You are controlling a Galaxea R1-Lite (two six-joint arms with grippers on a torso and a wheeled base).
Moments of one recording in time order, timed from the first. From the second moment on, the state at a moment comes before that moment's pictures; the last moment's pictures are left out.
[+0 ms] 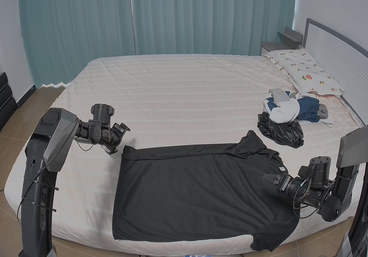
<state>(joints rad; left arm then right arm) -0.07 2.63 -1.83 -0.06 -0.09 -1.04 0.21 2.16 -0.18 -1.45 0.11 0.72</state>
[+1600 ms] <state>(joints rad) -0.11 2.56 -1.46 -0.54 -0.02 -0.68 0.23 2.19 -0.15 -1.50 0.10 0.71</state>
